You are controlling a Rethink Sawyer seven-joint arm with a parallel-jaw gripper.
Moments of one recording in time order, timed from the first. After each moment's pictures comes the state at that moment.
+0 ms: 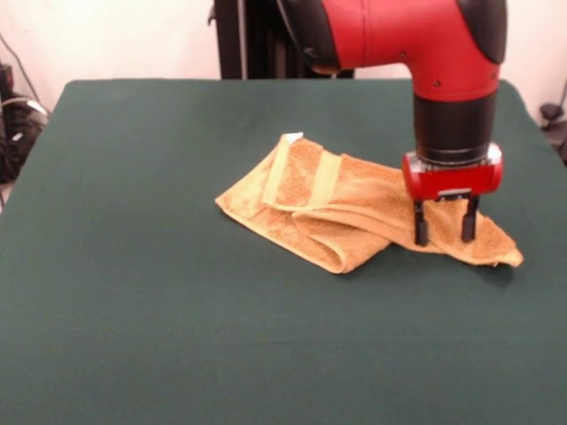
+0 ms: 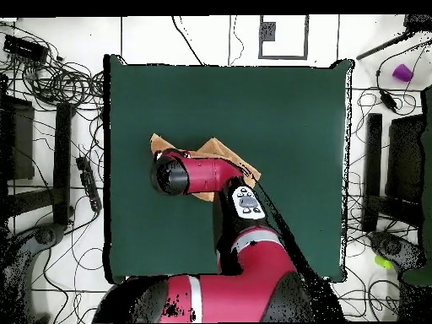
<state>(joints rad) -0.12 -0.37 0.18 1.56 -0.13 0.20 1.81</state>
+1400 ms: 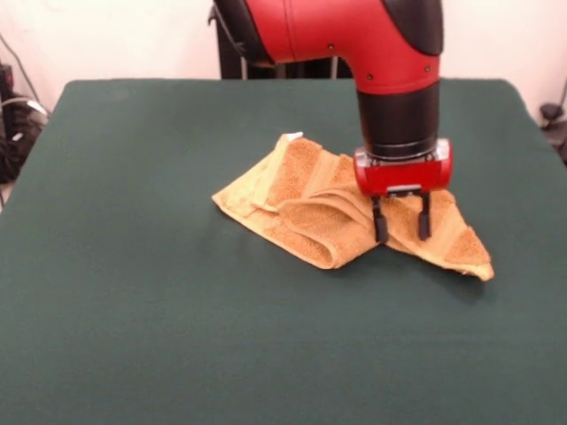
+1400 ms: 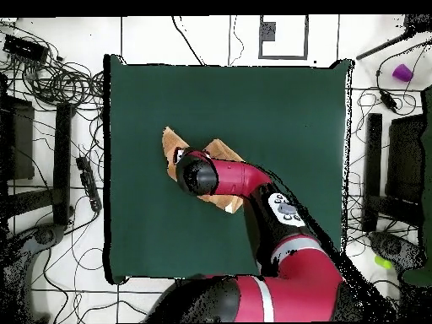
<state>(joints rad) -0.28 -0.40 0.25 1.62 -0.13 0.18 1.81</state>
